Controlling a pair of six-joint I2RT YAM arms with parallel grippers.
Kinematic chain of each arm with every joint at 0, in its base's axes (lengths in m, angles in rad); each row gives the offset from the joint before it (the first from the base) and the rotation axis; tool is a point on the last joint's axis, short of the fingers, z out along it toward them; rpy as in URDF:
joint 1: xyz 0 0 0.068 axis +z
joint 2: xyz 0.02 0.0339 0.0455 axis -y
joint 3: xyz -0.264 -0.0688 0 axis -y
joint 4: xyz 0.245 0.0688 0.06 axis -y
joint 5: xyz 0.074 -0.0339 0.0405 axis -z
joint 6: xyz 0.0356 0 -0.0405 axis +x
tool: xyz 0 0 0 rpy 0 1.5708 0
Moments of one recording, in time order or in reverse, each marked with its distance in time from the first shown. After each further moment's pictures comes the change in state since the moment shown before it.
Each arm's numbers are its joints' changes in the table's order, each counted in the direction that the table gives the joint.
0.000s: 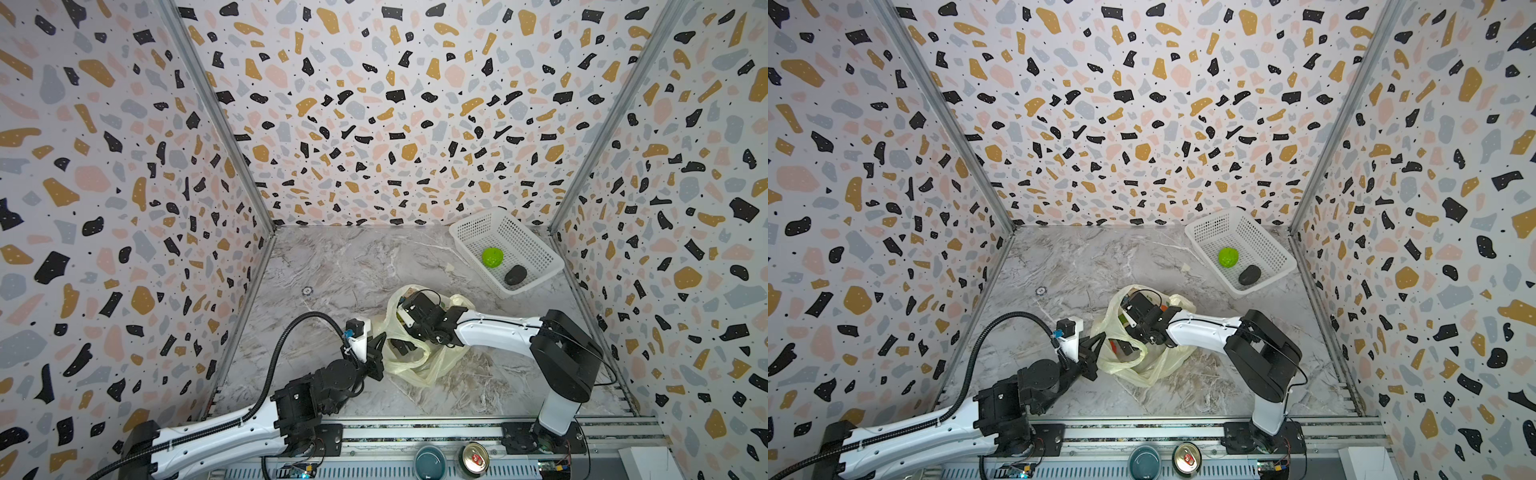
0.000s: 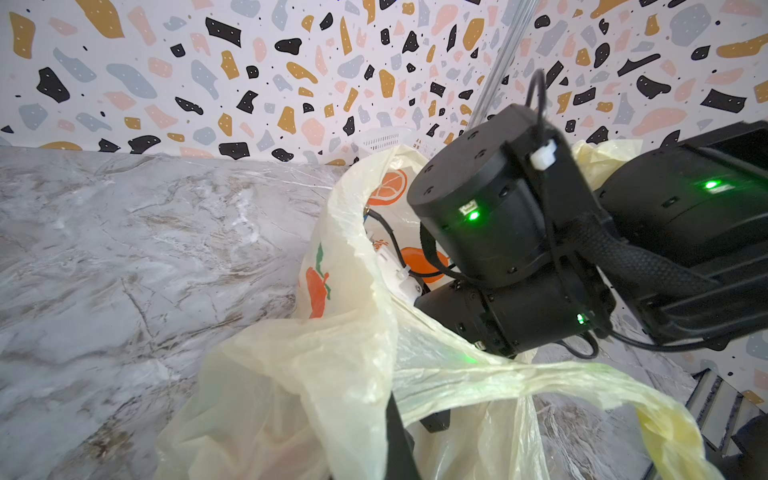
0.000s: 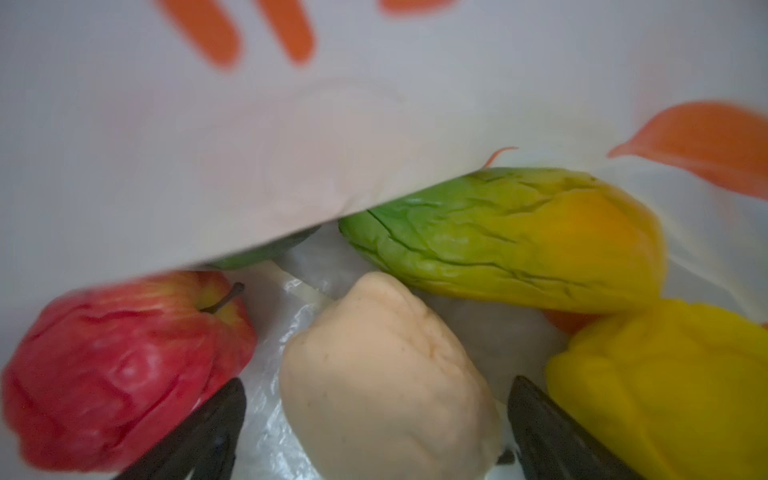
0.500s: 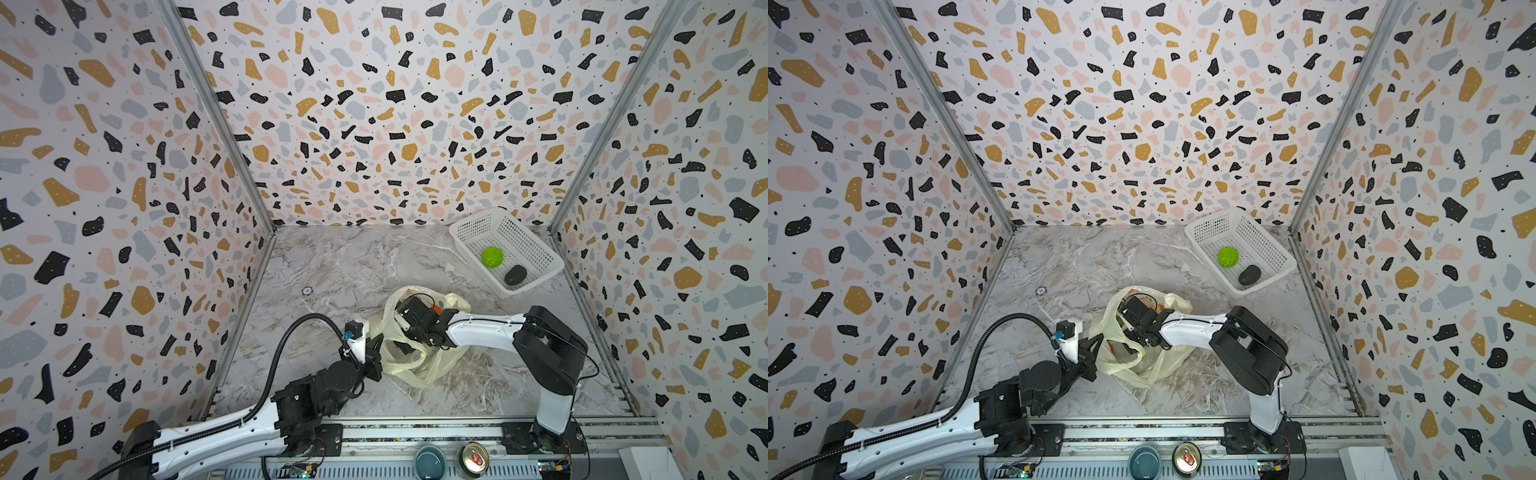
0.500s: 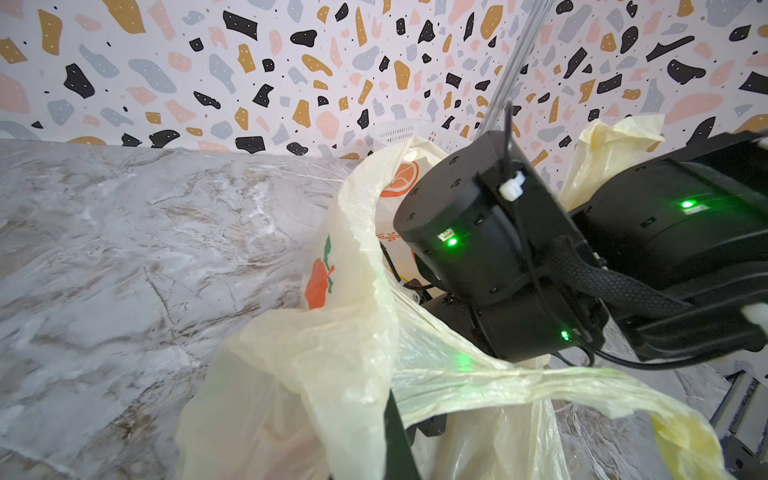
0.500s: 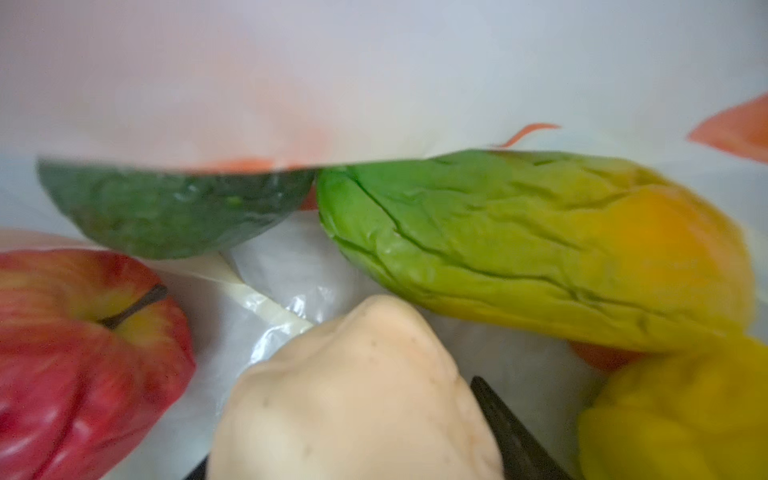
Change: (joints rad) left arm 0.000 0.001 -0.021 -0.018 -0.037 -0.003; right arm 0.010 -0.045 -0.006 0.034 0.040 -0.019
